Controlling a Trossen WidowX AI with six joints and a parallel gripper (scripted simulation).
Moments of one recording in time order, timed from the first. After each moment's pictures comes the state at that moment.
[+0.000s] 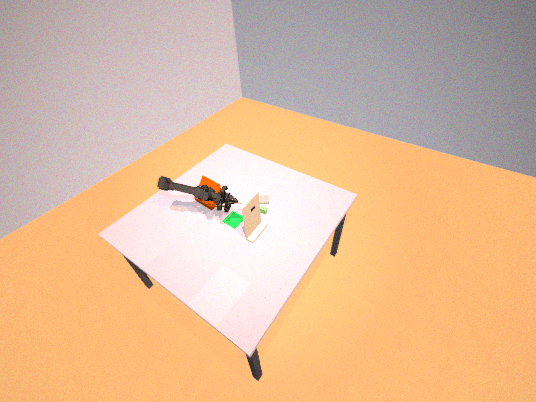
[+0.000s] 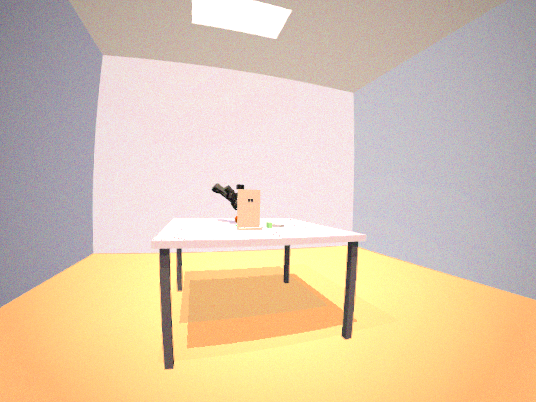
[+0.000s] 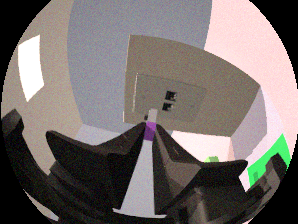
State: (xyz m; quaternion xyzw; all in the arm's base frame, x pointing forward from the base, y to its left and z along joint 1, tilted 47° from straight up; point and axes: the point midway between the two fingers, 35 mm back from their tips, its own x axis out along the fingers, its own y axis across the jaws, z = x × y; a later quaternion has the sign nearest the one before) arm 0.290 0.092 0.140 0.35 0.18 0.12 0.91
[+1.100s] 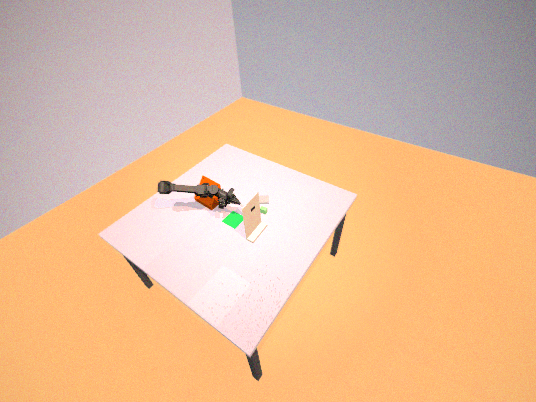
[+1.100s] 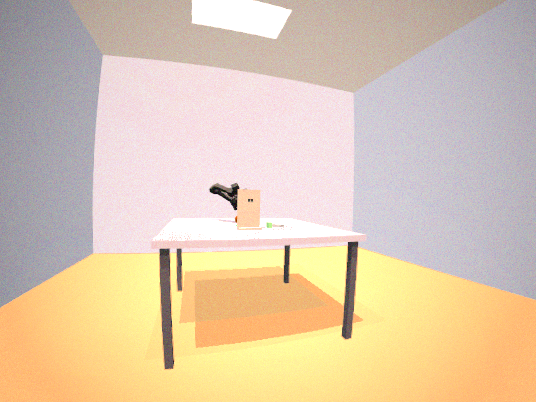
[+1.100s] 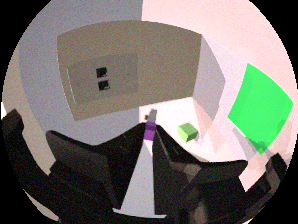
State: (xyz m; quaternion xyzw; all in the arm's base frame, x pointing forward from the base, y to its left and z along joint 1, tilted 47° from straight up) arm 0.270 0.080 0.081 0.41 0.25 -0.12 0.87
